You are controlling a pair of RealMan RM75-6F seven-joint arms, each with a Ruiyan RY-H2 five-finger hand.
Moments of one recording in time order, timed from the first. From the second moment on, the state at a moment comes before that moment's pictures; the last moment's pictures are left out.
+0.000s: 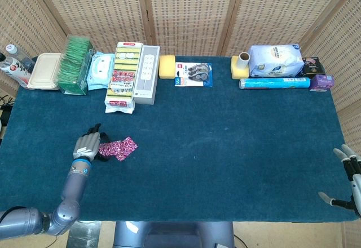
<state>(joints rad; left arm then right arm) -0.73 -1.46 -0.23 -1.77 0.29 1.16 0.67 0.00 -0.87 0.02 -1.79 -1.48 1.44 0.24</state>
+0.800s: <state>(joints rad) -0.86 -1.68 -0.39 -1.70 0.02 1.49 0.80 0.00 -0.86 0.02 -1.78 -1.48 1.44 0.27</state>
